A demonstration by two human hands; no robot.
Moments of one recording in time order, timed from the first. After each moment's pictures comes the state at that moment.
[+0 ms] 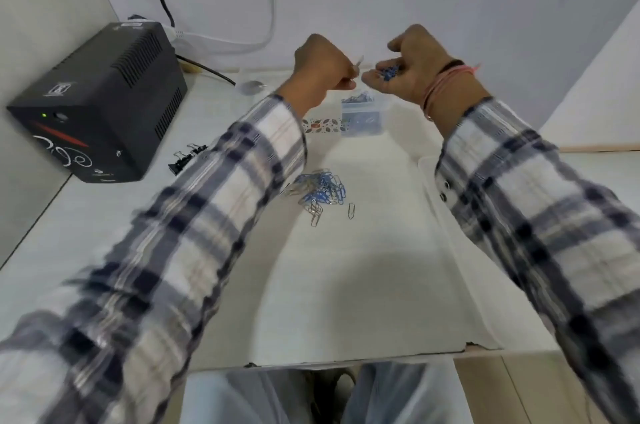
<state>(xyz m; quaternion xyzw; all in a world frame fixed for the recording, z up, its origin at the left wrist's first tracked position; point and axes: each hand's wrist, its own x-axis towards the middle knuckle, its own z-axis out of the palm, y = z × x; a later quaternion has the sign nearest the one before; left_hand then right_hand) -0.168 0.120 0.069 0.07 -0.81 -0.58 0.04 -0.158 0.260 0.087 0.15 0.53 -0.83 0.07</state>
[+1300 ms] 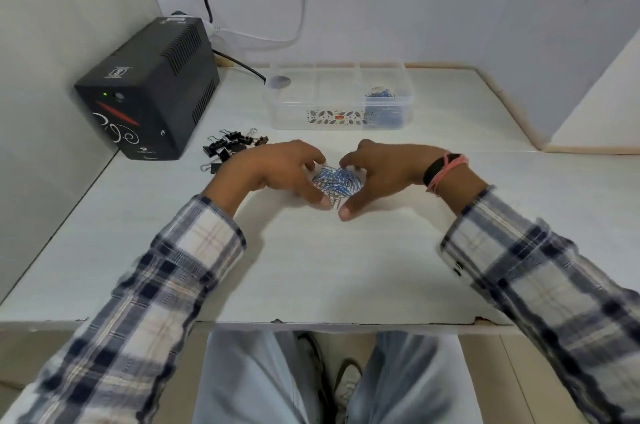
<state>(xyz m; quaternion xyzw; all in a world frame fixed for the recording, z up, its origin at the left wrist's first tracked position) -0.015 0.024 0.023 -0.07 -0.94 -0.25 -0.22 -0.046 0.228 0.022 -0.27 0.94 -0.03 0.22</state>
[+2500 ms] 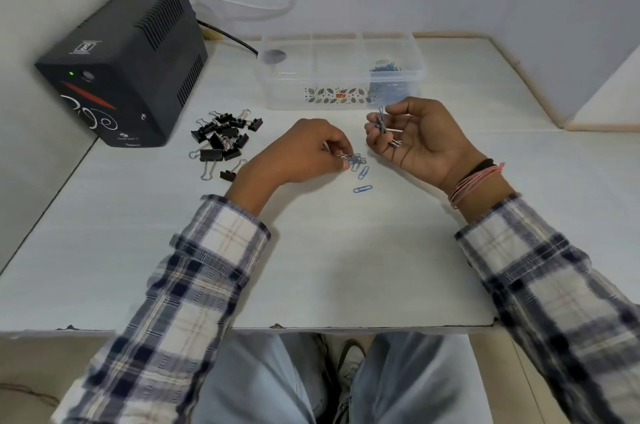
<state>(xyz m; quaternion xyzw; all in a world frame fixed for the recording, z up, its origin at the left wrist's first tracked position) -0.036 0.048 -0.016 -0.16 -0.93 -0.32 -0.05 -0.062 0.254 -0.006 0.10 0.40 -0.86 0.30</state>
